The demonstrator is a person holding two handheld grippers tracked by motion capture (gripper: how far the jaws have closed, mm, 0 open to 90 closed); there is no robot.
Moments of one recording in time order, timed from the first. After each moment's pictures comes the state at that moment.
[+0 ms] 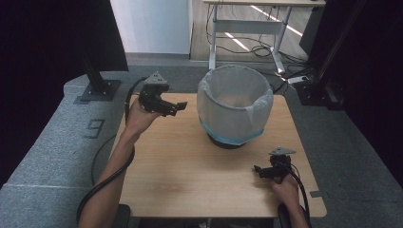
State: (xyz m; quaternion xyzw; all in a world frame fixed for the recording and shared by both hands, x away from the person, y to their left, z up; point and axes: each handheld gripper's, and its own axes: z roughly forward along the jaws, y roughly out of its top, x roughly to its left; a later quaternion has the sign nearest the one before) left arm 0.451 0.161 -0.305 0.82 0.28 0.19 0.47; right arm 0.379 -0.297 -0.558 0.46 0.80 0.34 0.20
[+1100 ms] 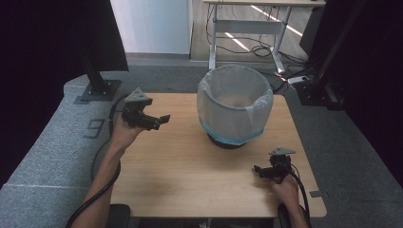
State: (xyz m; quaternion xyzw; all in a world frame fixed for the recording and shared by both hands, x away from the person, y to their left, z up) left arm 0.427 0.210 -0.344 0.81 0.31 0.19 0.46; right arm 0.378 -0.296 -0.558 0.47 0.79 0.34 0.20
